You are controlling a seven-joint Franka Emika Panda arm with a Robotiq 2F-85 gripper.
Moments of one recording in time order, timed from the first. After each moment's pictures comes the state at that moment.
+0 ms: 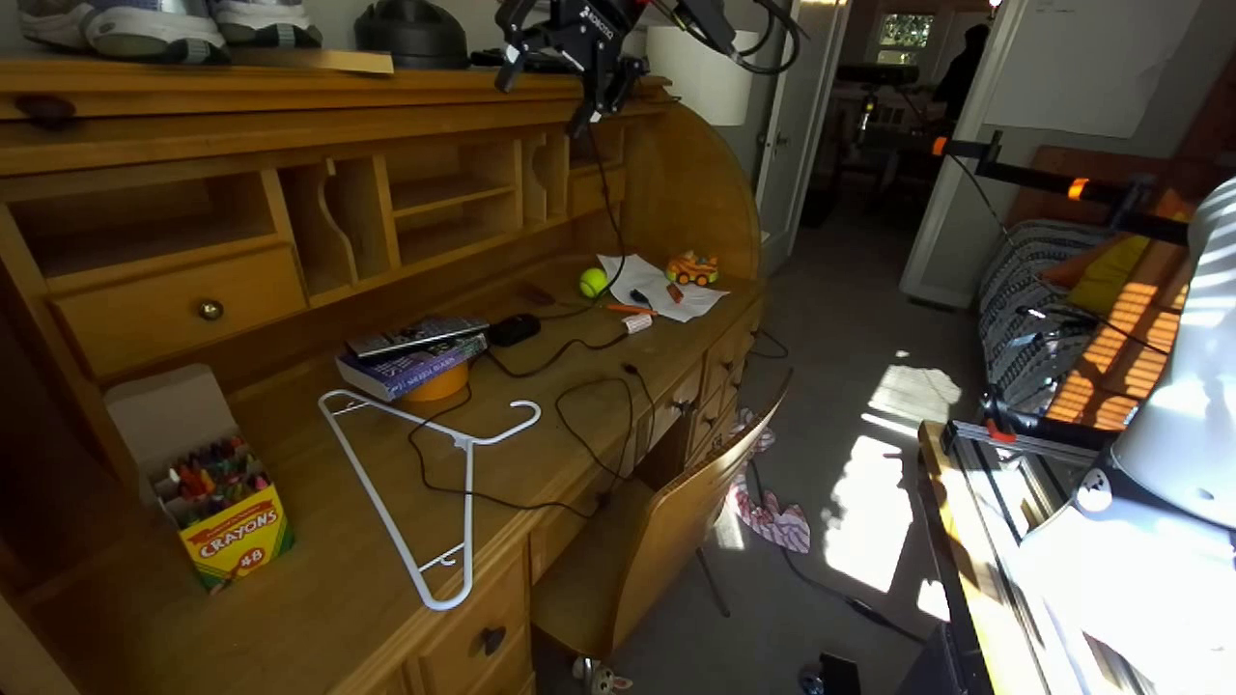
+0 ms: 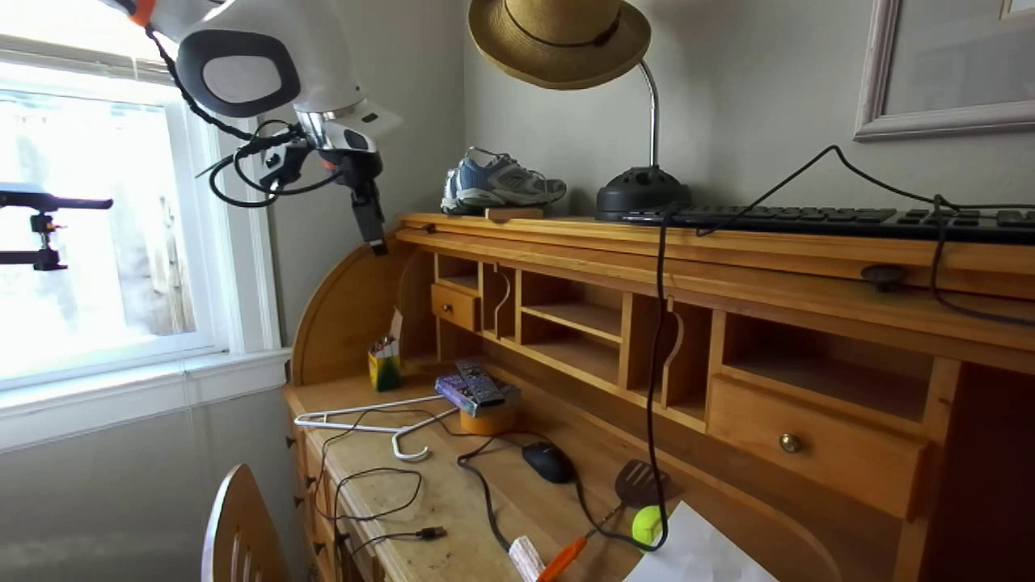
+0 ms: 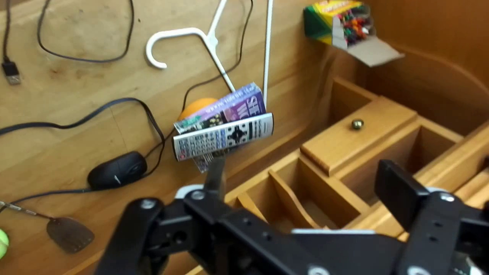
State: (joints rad) arm -0.05 -0.08 -0.13 -2.08 0.50 2.38 0.11
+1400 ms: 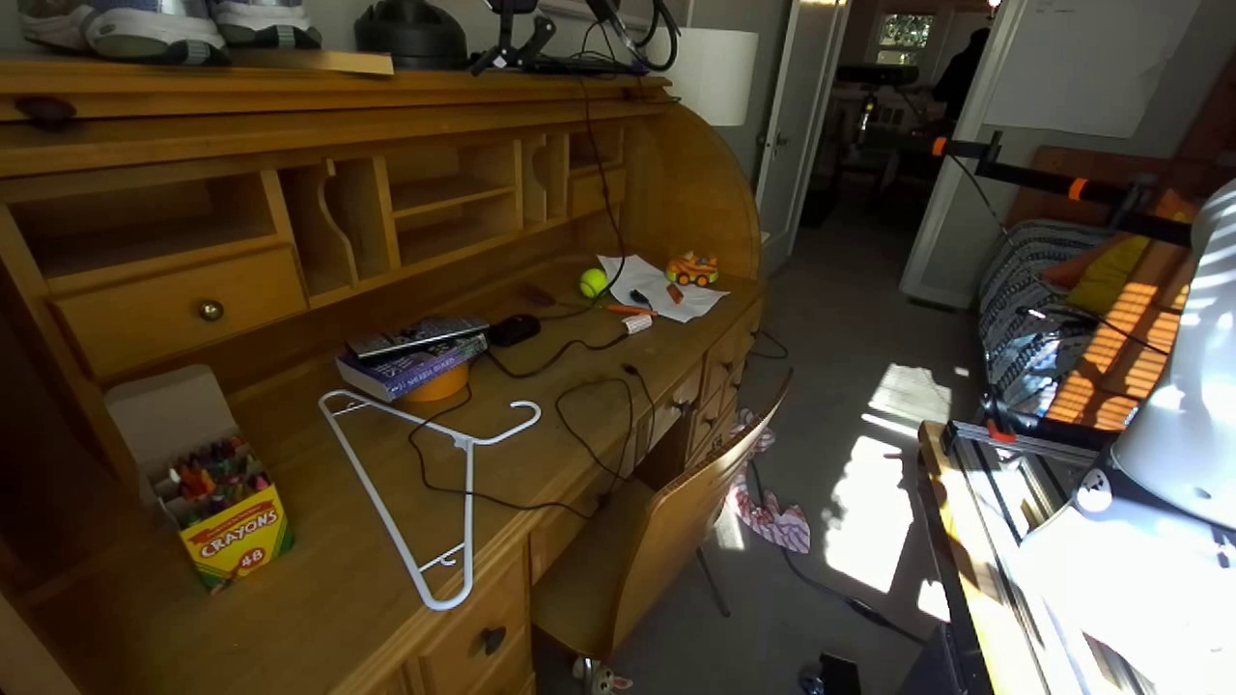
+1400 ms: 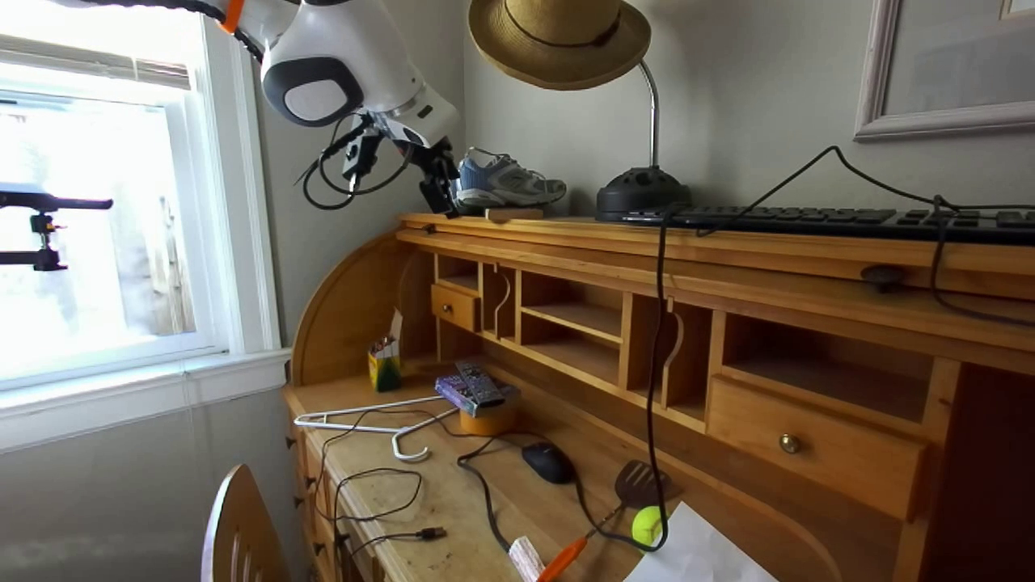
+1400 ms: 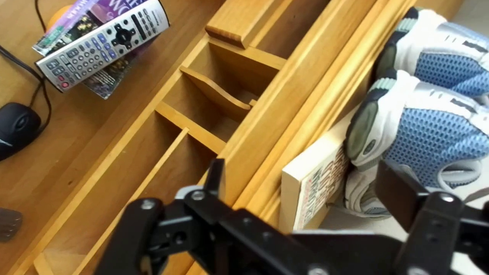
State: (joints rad) arm -0.08 0.15 -0.10 -1.77 0.82 2.59 0.18
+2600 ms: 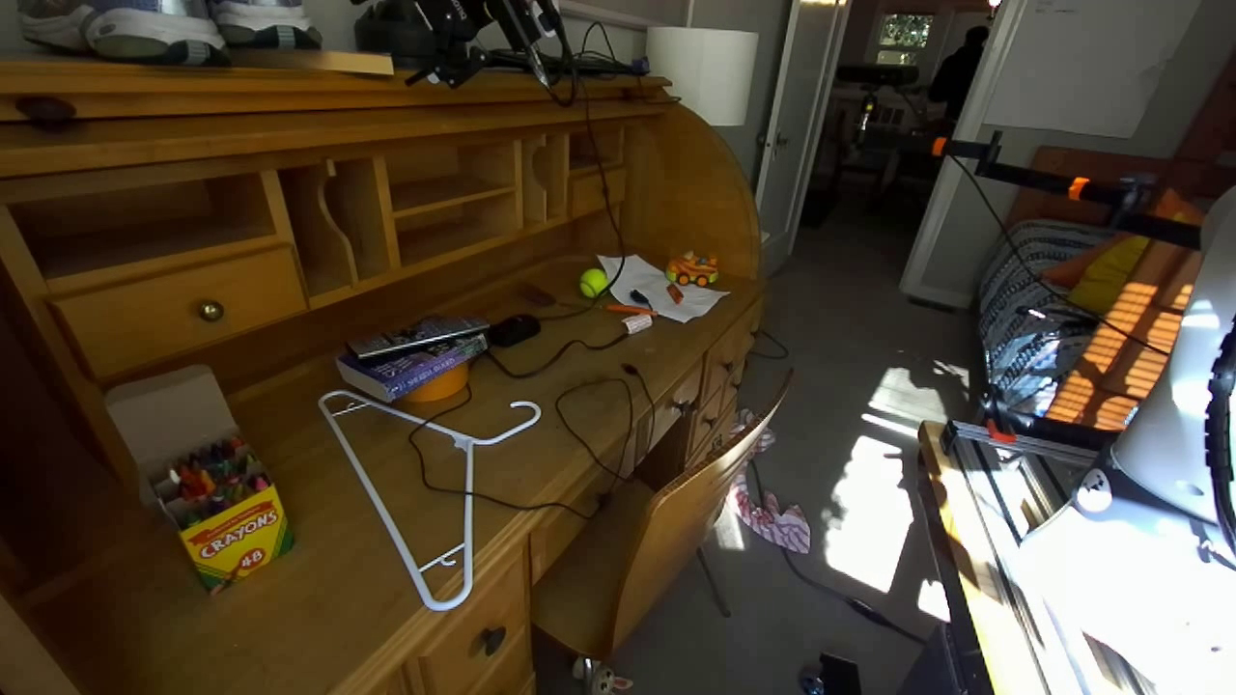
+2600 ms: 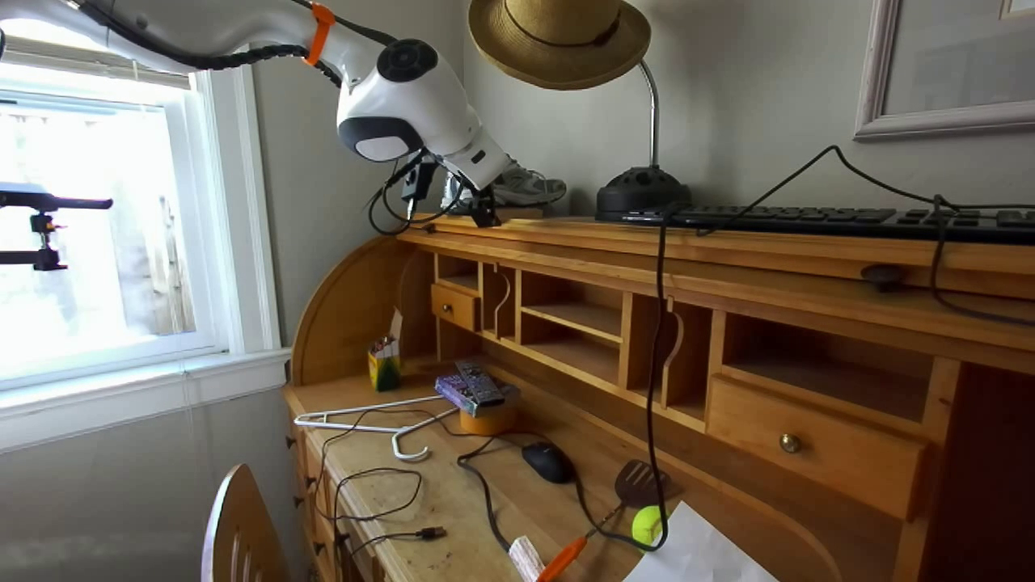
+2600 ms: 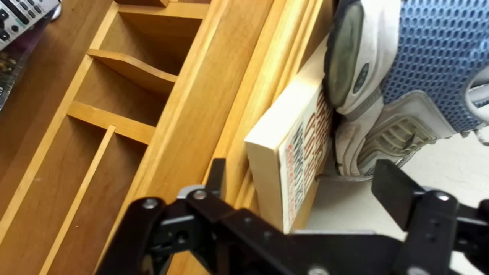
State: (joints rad) arm -0.15 0.45 -0.05 -1.44 1.12 2.61 0.13
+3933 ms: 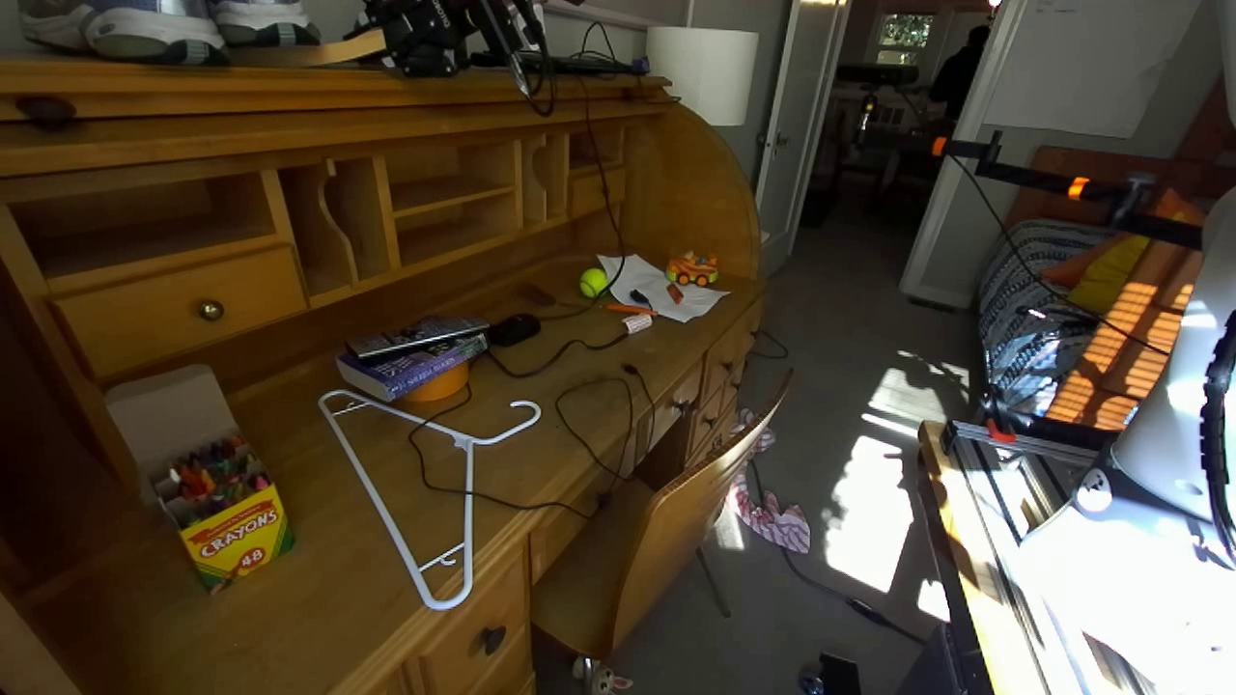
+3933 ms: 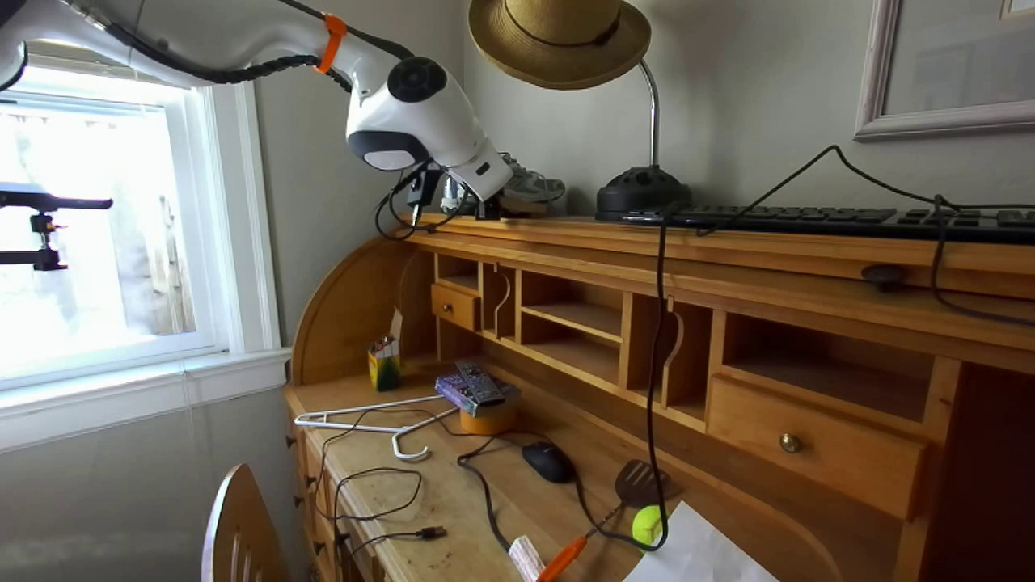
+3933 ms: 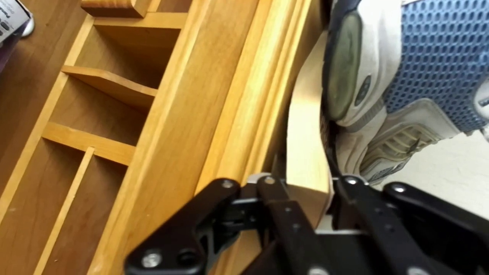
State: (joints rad) arm -0.16 0.50 -0.02 -1.39 1.19 2.61 0.11
